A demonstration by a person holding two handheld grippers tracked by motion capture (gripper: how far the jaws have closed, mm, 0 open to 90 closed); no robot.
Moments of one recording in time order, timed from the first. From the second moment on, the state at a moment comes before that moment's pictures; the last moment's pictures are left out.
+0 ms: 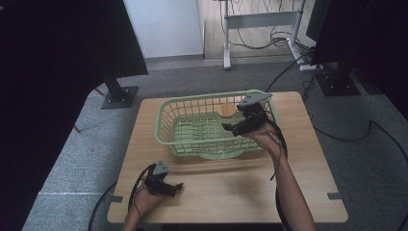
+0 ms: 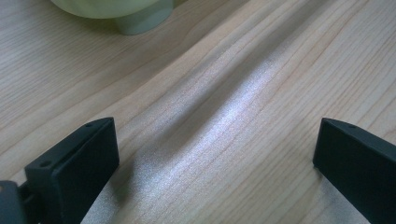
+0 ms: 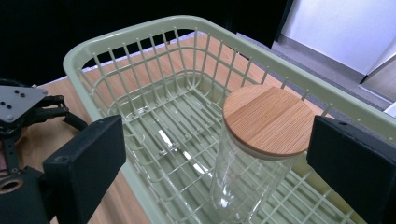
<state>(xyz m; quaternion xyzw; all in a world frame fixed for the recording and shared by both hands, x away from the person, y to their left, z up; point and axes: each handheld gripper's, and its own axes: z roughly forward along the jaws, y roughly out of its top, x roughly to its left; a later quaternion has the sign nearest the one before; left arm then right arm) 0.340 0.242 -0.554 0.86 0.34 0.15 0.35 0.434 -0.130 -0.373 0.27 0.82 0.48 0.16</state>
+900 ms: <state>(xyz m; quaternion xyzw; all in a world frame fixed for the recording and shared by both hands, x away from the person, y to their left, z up) 0.340 0.242 -0.554 0.86 0.34 0.15 0.35 0.391 -0.151 -0.392 0.27 0.81 0.48 0.17</state>
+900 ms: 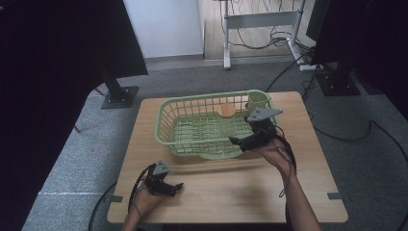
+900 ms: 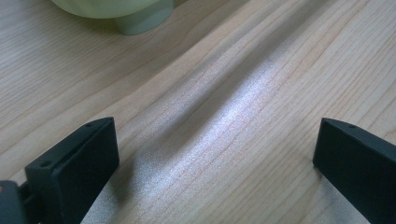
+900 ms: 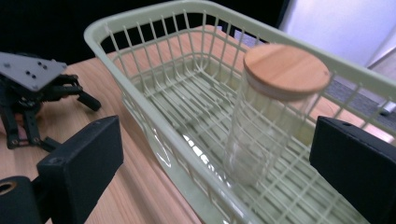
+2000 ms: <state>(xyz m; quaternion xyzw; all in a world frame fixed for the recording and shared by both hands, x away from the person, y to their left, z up) 0.339 0.242 -0.554 0.86 0.34 0.15 0.35 0.331 -0.200 -0.457 0.30 0.81 0.47 0.19</state>
